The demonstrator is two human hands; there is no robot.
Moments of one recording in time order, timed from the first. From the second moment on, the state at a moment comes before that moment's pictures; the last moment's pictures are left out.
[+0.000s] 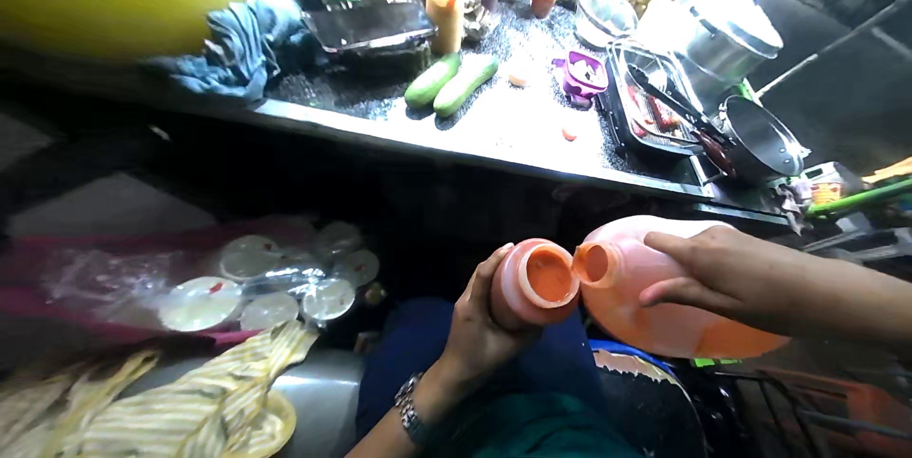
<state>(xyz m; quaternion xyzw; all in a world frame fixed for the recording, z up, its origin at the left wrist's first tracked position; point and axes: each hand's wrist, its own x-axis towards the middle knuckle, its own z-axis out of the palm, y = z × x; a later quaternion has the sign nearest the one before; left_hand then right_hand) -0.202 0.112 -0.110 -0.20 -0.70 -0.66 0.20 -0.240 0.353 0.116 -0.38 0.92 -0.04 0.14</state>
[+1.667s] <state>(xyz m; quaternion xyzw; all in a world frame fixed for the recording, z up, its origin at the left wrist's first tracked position) -0.490 0.256 -0.049 -0.26 -0.96 -0.05 -0.08 -0.181 0.375 -0.094 0.01 0.77 -0.62 -0.14</state>
